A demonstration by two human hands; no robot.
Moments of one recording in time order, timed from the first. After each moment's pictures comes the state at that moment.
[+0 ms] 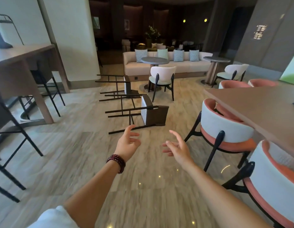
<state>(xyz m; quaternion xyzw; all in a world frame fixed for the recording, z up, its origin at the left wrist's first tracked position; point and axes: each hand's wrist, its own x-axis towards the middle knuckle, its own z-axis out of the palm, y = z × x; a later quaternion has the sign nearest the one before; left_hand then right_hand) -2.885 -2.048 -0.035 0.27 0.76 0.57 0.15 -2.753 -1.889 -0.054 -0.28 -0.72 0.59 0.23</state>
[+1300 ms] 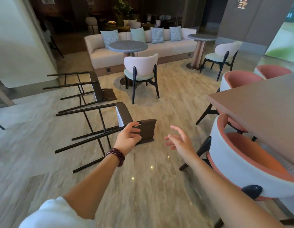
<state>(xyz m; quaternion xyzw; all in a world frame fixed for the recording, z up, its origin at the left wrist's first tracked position) -3.356 -1.503 -0.077 0.33 0.73 0.53 0.27 -3.188 -1.365 -0.094 -0.37 -0.66 0.61 0.23</state>
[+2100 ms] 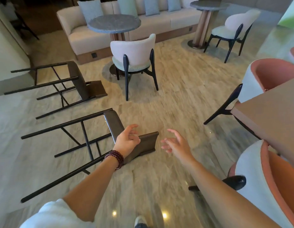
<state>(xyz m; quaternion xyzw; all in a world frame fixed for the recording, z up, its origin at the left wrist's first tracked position) -3.614 -1.218 -0.148 0.31 0.76 0.47 0.33 -3.443 -1.101 -0.165 -0.43 -0.59 0.66 0.19</state>
